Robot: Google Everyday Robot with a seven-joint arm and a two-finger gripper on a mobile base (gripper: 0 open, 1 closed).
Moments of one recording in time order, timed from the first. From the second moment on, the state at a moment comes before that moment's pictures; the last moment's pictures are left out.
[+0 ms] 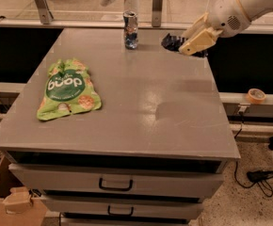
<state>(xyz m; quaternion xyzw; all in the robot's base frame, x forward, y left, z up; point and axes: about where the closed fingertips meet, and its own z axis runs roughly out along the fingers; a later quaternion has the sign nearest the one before) 0.635 -0.153 0.953 -0.59 0.72 0.17 0.33</state>
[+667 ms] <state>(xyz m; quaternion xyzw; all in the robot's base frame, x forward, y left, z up) 0.701 -0.110 0.936 -0.59 0.70 0.16 0.37</state>
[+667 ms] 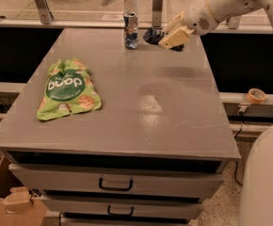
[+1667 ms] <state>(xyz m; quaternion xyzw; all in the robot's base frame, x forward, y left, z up) 0.757 -0.073 0.904 -0.56 0.70 0.18 0.40</state>
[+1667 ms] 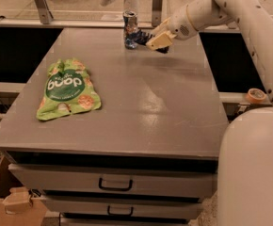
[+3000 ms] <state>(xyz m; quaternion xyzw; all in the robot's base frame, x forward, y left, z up) 0.673 0.047 0.873 -0.59 0.64 0.30 0.38</state>
